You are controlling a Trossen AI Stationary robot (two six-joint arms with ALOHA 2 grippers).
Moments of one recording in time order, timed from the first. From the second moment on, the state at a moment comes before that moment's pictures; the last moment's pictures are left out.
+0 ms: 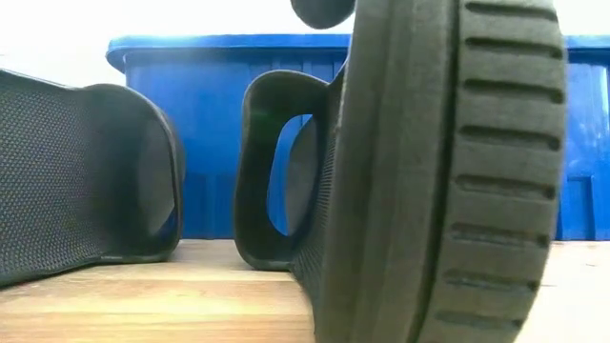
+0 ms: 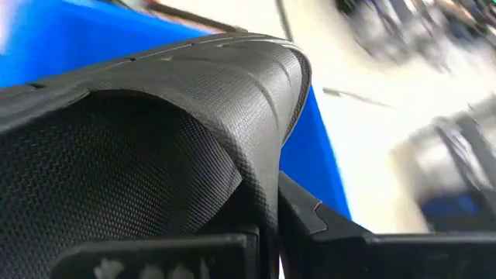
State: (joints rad) left arm -0.07 1.03 1.31 -0.06 -0.41 0.06; right arm -0.03 1.62 2.04 -1.13 0.42 -0.28
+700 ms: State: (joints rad) left arm -0.07 1.03 1.31 -0.18 -0.43 -0.05; right arm -0.18 2.06 2.04 -1.25 0.75 -0.17
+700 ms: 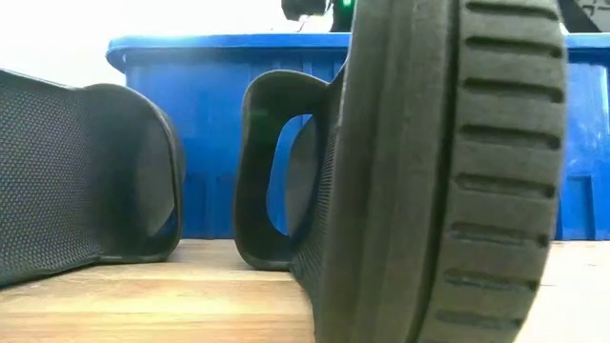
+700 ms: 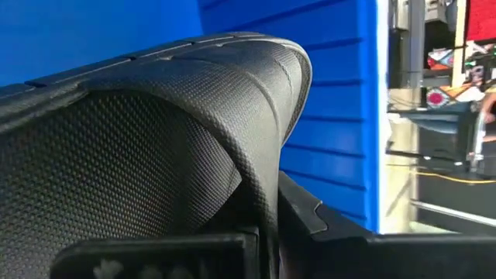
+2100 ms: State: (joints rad) left arm -0.07 1.03 1.31 -0.18 -0.43 -0.04; right arm -0.24 2.16 2.04 -1.01 0.75 -0.38
